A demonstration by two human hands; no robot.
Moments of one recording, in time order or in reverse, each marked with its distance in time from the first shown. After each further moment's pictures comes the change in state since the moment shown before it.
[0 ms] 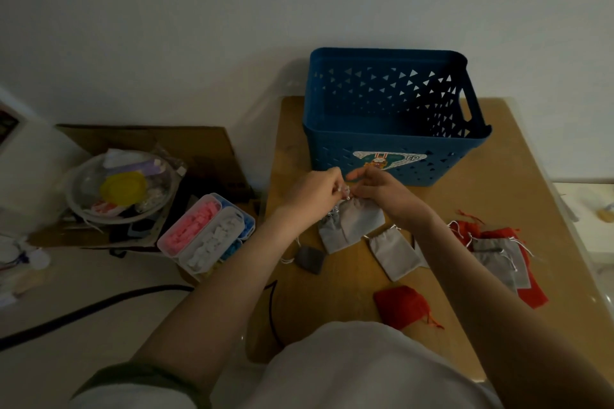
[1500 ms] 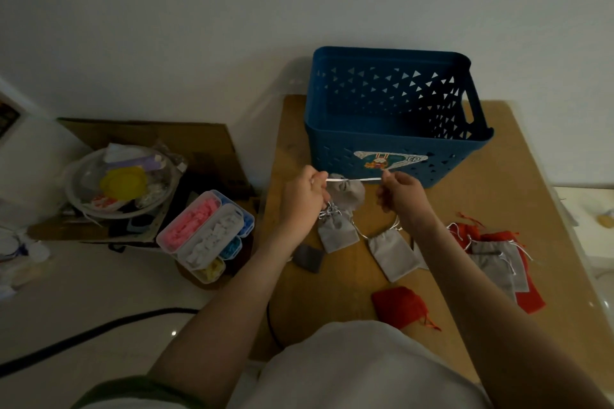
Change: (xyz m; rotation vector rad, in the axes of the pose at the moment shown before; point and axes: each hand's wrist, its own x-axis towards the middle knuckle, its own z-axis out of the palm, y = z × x) left_hand -0.018 -0.002 0.010 -0.467 0.248 -0.326; right_hand -0.001 0.022 -0.016 0.188 0.372 0.078
